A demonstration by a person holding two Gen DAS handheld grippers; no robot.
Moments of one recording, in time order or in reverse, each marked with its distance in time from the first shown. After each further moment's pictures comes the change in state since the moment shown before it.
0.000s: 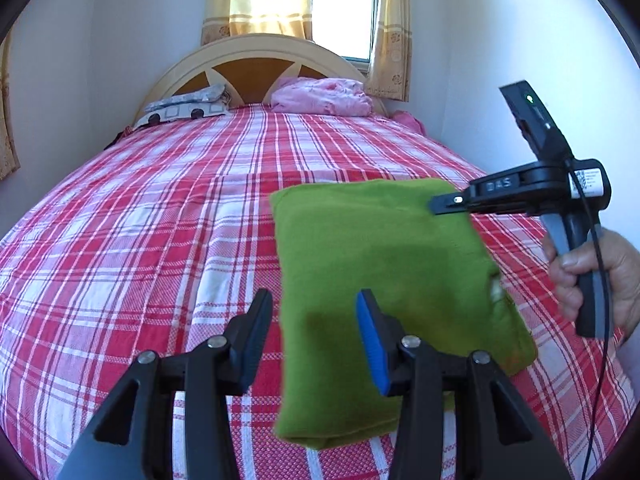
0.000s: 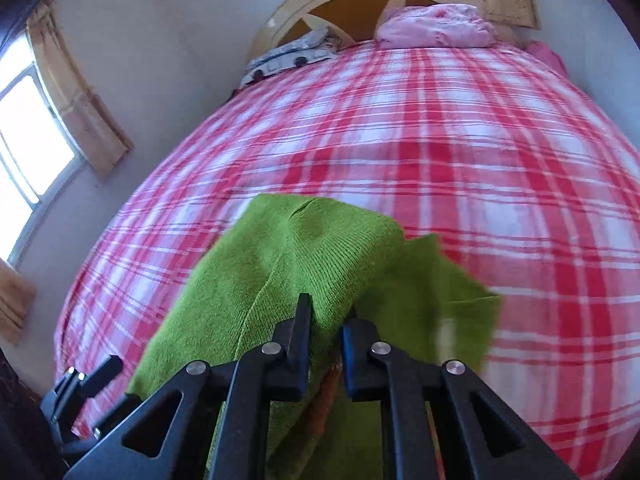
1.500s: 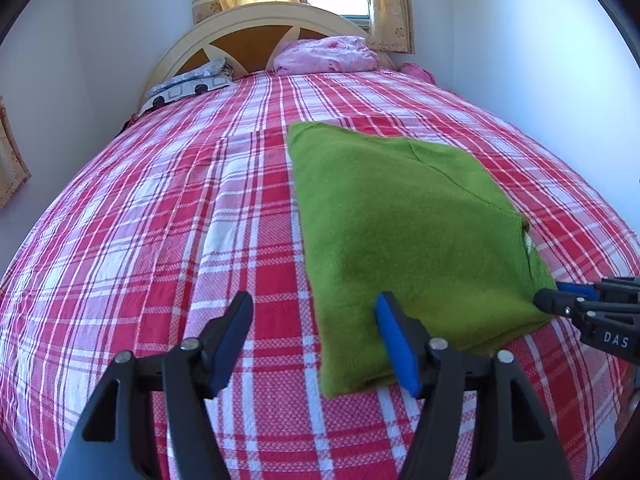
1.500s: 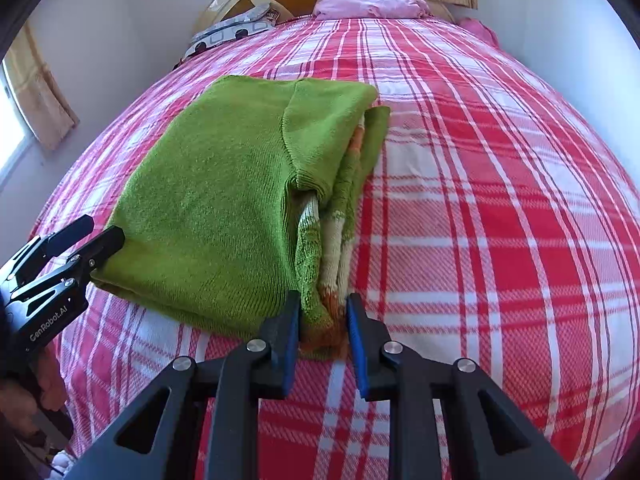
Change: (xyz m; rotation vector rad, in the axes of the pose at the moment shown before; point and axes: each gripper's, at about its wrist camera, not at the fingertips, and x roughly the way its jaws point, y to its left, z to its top) left arm 0.001 -0.017 -0.022 0.088 0.143 0.105; right arm -0.063 0.018 -0.167 0.063 0.071 -0.218
